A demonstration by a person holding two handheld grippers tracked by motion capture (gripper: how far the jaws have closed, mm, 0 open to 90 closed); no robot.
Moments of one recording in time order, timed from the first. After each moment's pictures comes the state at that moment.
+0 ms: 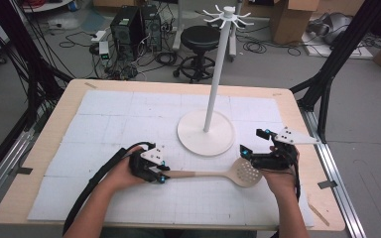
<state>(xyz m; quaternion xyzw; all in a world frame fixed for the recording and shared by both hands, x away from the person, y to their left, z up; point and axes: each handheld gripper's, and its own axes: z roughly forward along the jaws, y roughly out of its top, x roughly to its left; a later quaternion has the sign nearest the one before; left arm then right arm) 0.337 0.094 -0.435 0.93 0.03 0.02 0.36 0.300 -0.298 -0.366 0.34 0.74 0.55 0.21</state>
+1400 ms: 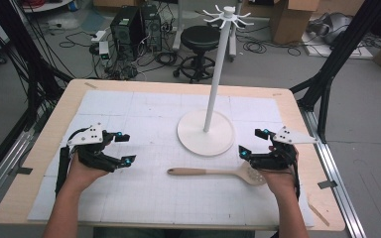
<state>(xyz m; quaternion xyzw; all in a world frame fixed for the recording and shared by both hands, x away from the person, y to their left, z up) 0.319 0.223 -0.388 0.79 0.19 0.11 0.57 0.301 -0.295 -0.364 0.33 0.75 0.54 0.20</state>
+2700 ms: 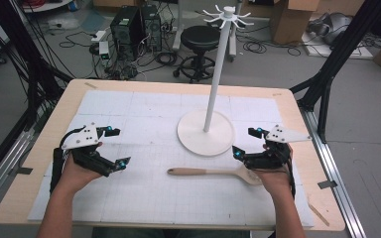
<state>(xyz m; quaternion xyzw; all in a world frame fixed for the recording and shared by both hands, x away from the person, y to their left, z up) 0.308 0.229 -0.377 0.79 0.19 0.16 0.56 0.303 -0.277 -0.358 0.30 0.76 0.54 0.20</state>
